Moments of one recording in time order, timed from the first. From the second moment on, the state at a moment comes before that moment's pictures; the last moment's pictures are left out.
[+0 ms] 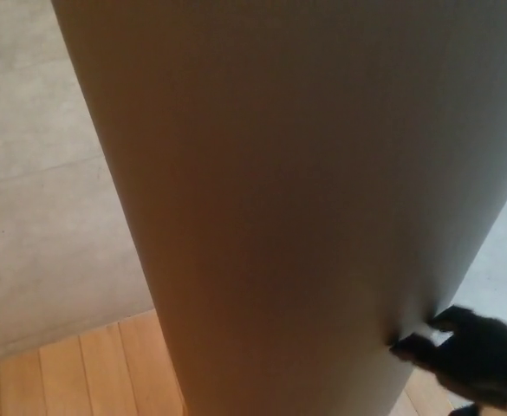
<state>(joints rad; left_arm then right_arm) 0.15 0.26 0.30 1.22 -0.05 -0.71 0.14 -0.26 -0.83 0.72 0.30 -0.91 -0.15 -0.11</state>
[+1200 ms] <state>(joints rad) 0.19 0.26 0.30 1.23 -0.05 -0.75 0.14 0.41 -0.96 0.22 -0.27 -0.63 -0.13 0.24</state>
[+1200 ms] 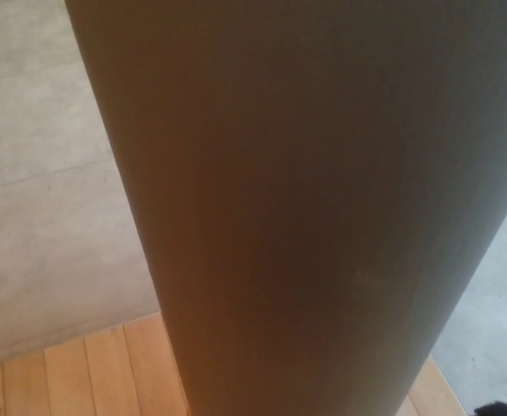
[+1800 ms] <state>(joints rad) 0.19 0.24 0.29 1.23 -0.05 -0.77 0.13 0.62 -0.41 -0.04 0.04 -0.43 -0.20 0.03</state>
